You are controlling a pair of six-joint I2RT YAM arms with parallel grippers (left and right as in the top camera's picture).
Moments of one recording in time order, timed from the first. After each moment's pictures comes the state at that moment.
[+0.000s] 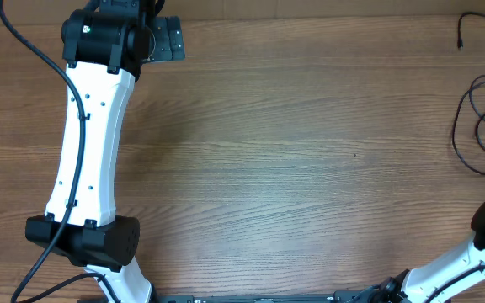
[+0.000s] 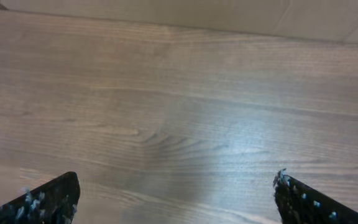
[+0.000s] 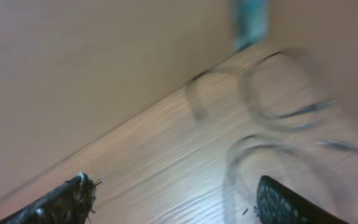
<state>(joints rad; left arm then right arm) -0.19 1.90 2.26 -1.28 -0.27 -0.27 -0.65 2.00 2.28 -0.96 -0.39 0.12</state>
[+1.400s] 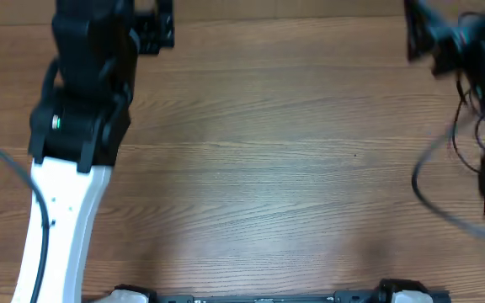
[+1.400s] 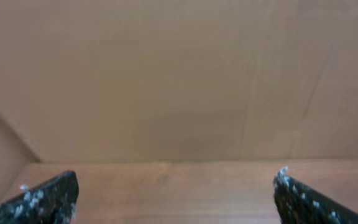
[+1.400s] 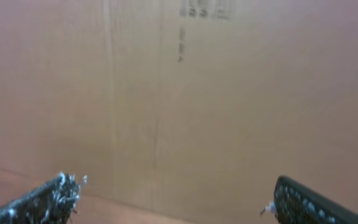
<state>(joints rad) -0.22 1.40 1.70 -0.56 -0.29 0.00 -0.09 1.12 1.47 -0.29 -0.35 -0.04</state>
